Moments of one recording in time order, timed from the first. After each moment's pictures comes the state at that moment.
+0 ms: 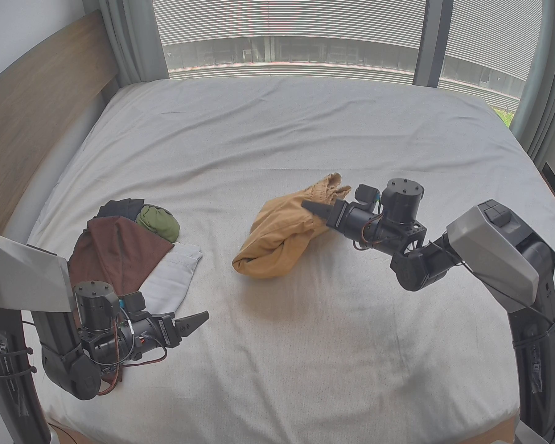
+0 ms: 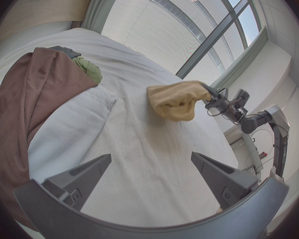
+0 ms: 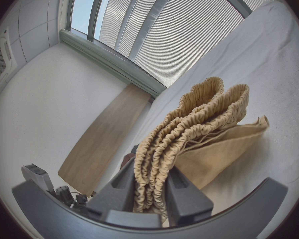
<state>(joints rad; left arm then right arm) -0.21 2.22 -0.27 -1.52 -0.36 -0.37 0.38 2.51 -1.50 -1.01 0.52 0.69</state>
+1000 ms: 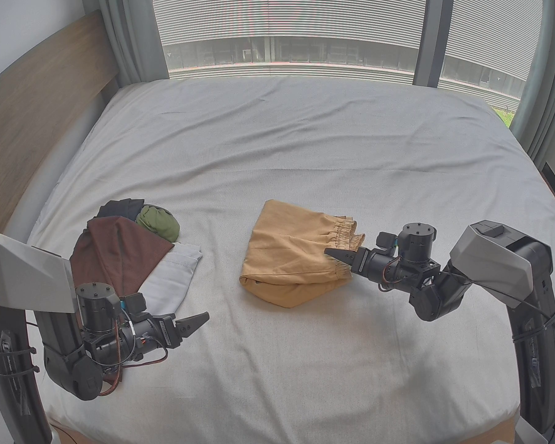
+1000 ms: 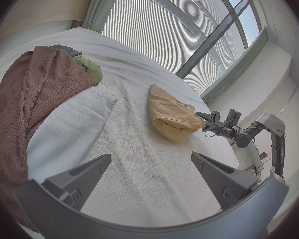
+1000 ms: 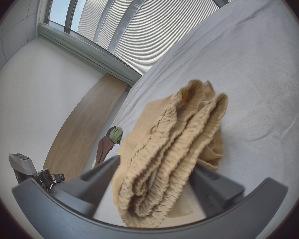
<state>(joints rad) -0.20 2.24 -0.27 -1.54 -0.36 -0.37 0.29 2.56 -1.23 -1.10 0.51 0.63</state>
